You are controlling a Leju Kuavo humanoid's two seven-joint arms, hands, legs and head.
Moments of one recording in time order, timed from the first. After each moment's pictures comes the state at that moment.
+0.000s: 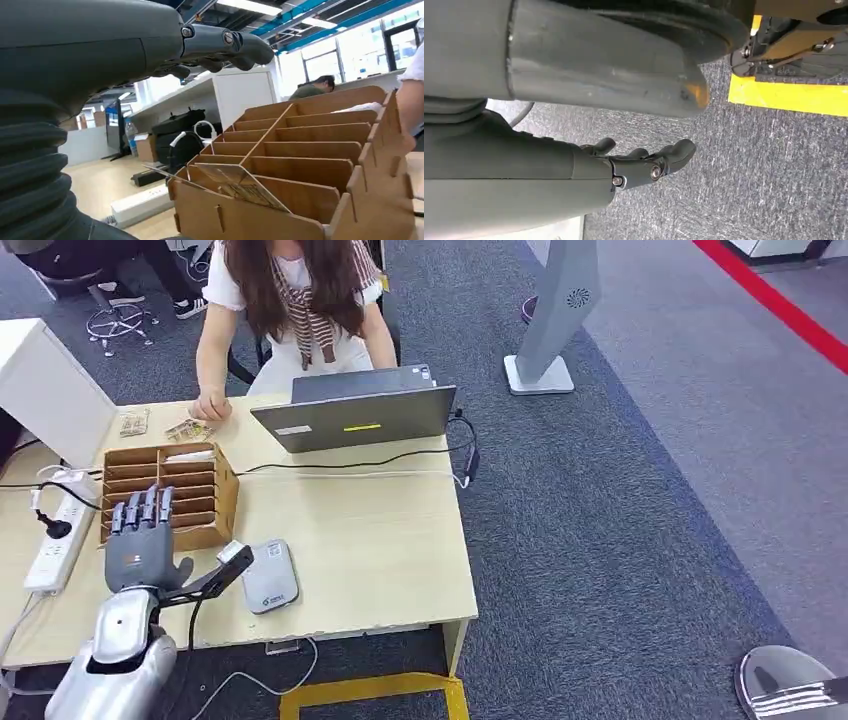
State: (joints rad) left arm -0.42 0.12 -0.27 -0.88 -1.45 0.38 0.16; right arm -0.11 0.09 1.48 -0.13 -1.31 -0.34 0.04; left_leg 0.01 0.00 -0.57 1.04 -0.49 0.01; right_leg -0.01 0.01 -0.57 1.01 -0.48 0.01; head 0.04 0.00
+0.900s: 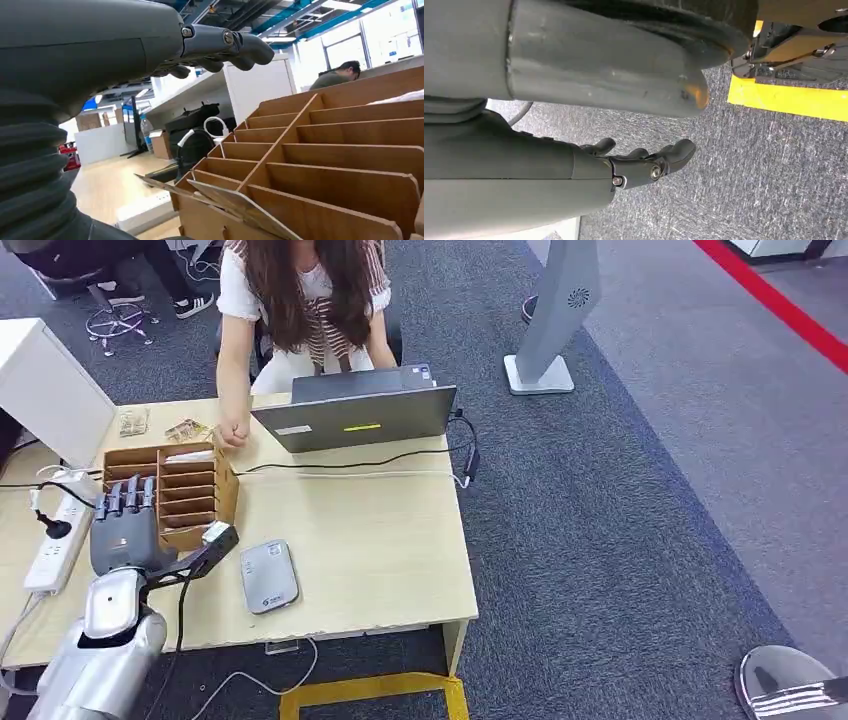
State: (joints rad) left arm -0.53 0.12 -0.24 -0.72 -1.46 0.37 0.18; right arm -0.11 0.09 1.49 -0.12 -1.30 -0.32 0.04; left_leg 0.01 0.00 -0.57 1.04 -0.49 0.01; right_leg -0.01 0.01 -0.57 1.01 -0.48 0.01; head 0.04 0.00
